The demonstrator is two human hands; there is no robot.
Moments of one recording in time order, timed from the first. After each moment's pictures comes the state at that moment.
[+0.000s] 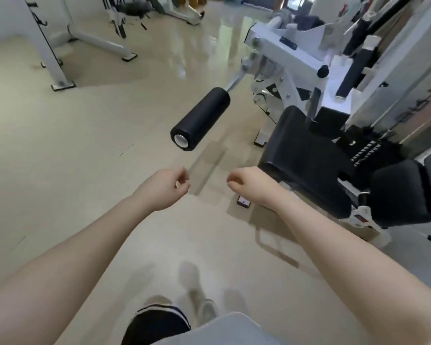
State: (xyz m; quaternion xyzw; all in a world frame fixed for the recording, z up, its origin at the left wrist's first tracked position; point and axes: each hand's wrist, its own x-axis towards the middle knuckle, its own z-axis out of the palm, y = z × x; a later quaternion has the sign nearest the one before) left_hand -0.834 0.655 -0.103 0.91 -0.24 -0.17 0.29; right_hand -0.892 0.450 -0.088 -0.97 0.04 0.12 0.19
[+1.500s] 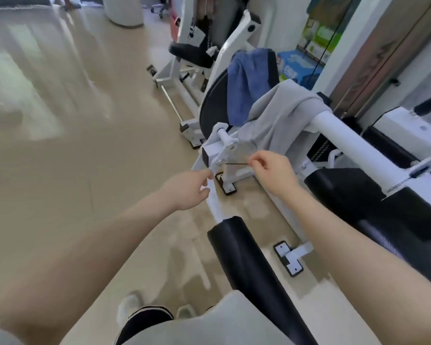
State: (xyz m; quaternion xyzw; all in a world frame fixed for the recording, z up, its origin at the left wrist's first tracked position) left_hand 0.094 0.259 -0.101 0.66 -0.72 -0.22 0.06; right_hand -0.100 0.202 -0.068 -0.78 0.56 -0.17 0.23
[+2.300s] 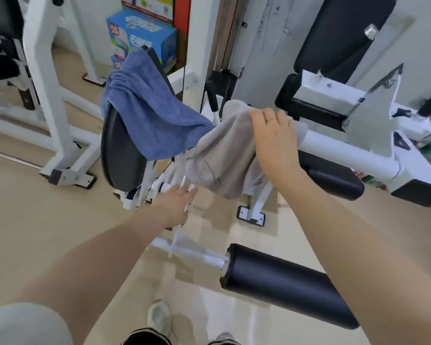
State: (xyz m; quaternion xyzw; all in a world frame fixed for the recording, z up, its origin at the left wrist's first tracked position) left_hand 0.130 -0.054 -0.203 0.29 -0.92 -0.17 -0.20; right_hand -0.055 0.021 -0.046 -0.56 0.80 -0.04 -0.21
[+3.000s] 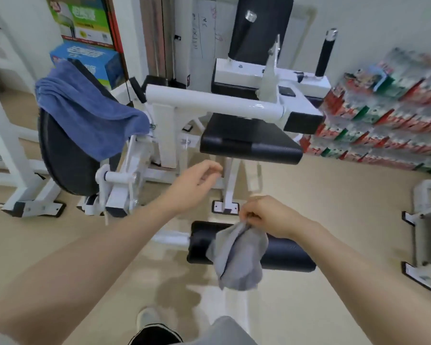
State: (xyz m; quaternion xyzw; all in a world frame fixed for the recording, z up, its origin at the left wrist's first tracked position) left_hand 0.059 0.142 -0.082 0.20 -0.84 -0.48 0.12; right_hand -0.065 0.303 -0.077 -0.60 0.77 -0.03 0.22
